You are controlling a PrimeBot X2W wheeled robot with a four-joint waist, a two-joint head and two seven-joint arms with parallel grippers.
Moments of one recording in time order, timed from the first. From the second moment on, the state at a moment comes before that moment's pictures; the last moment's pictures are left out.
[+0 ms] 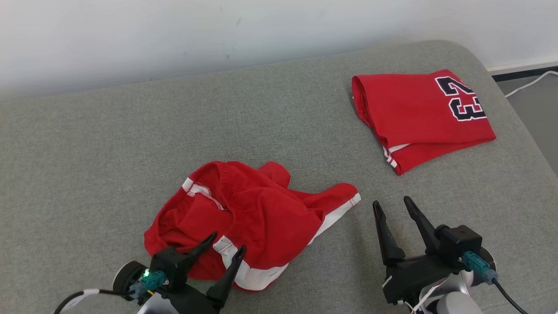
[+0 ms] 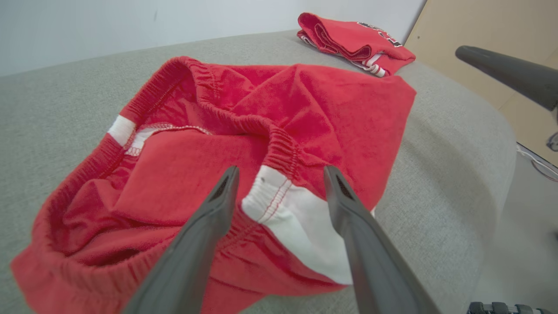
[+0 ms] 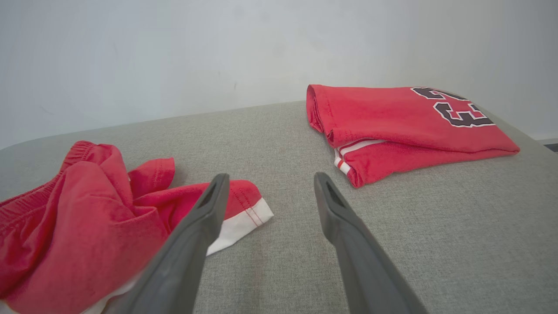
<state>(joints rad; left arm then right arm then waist) -0.26 0.20 -0.39 0.09 -0.26 -0.13 0.02 -0.21 -0.11 0.28 0.21 0.19 0.13 -0.17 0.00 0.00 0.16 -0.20</state>
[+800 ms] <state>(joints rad) -0.24 0.22 -0.31 -0.01 -0.31 -0.02 -0.04 -0.20 -0.12 0.27 0.22 0.18 0.13 -0.17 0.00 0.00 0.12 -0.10</state>
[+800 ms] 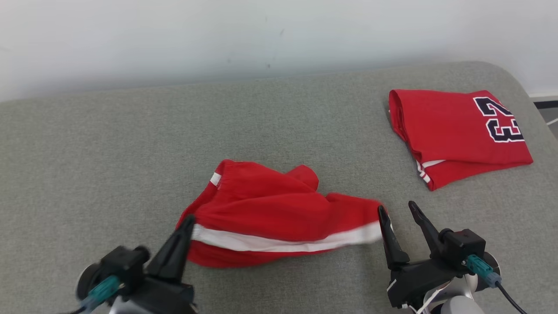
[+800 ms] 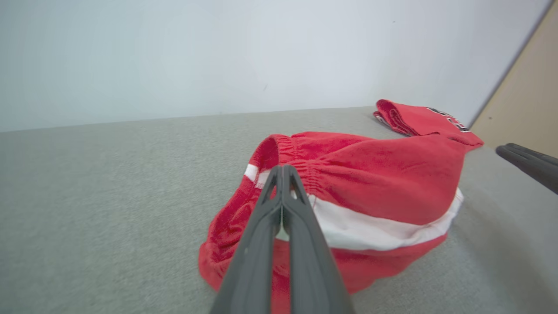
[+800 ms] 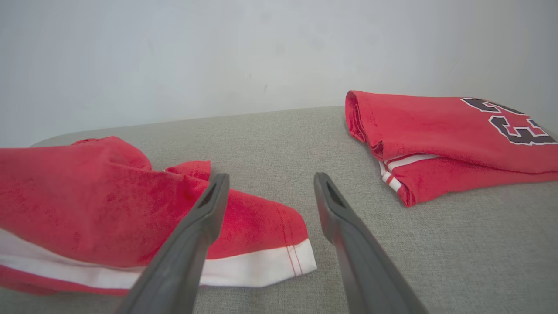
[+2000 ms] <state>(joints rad) 0.09 0.17 -0.07 -0.08 -0.36 0.13 -0.26 -0.17 -0.12 0.24 0.20 0.19 0.13 -0.21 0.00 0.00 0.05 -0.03</state>
